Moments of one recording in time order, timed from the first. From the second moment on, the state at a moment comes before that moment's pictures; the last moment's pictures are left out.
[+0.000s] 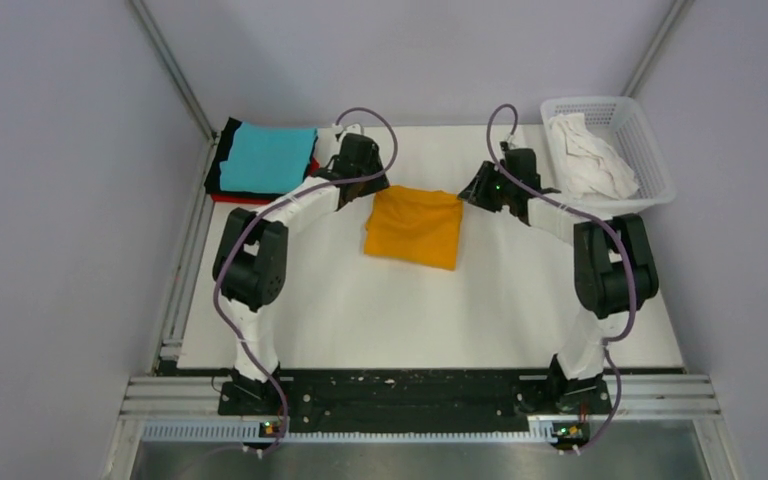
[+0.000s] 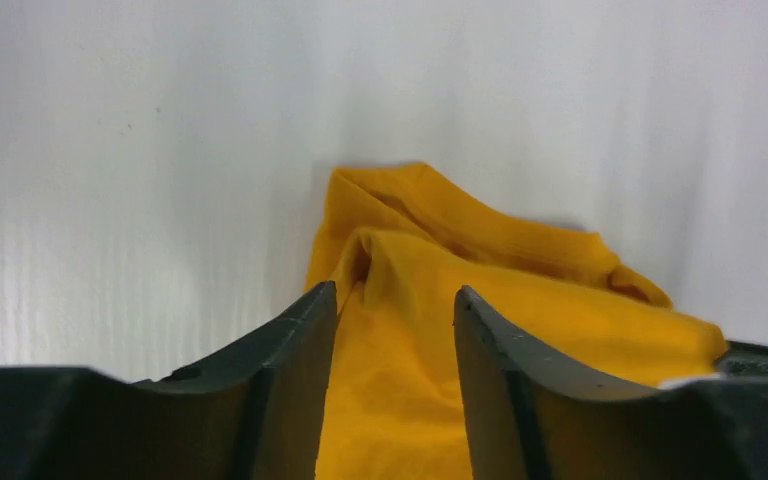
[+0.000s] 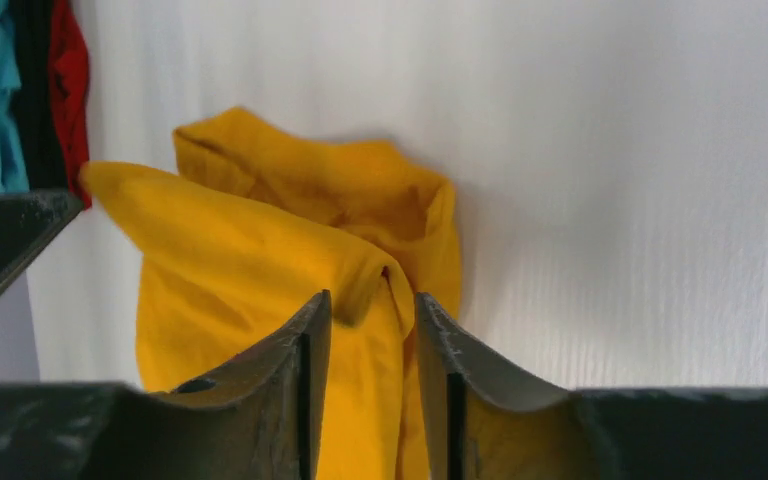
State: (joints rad) left arm -0.44 1.95 1.47 -0.18 -0.12 -0.63; right arm 0.22 1.77 1.10 0.03 -0.28 0.60
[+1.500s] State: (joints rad) left arm -0.38 2.18 1.58 -0.09 0.26 -0.58; right arm 0.28 2.03 1.25 0.23 -0.33 0.55
